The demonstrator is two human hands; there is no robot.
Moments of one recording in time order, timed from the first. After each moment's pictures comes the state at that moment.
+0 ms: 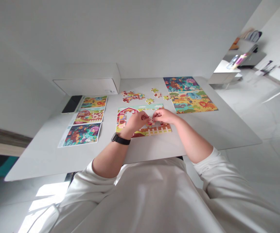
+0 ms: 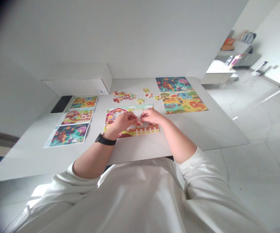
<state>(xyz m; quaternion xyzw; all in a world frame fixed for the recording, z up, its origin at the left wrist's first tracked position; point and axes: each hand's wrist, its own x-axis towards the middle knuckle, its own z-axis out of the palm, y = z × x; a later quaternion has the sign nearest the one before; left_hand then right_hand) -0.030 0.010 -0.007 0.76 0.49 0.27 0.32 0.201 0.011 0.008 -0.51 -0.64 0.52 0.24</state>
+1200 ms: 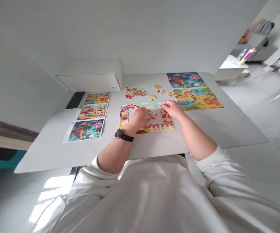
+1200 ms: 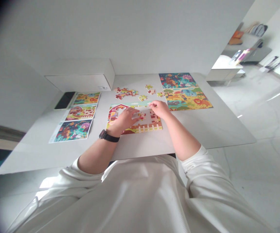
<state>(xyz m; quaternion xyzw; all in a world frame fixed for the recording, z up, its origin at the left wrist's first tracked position) -0.034 0.008 -0.011 0.86 0.46 0.19 0.11 0.219 0.019 0.013 -0.62 -0.69 0.23 0.29</state>
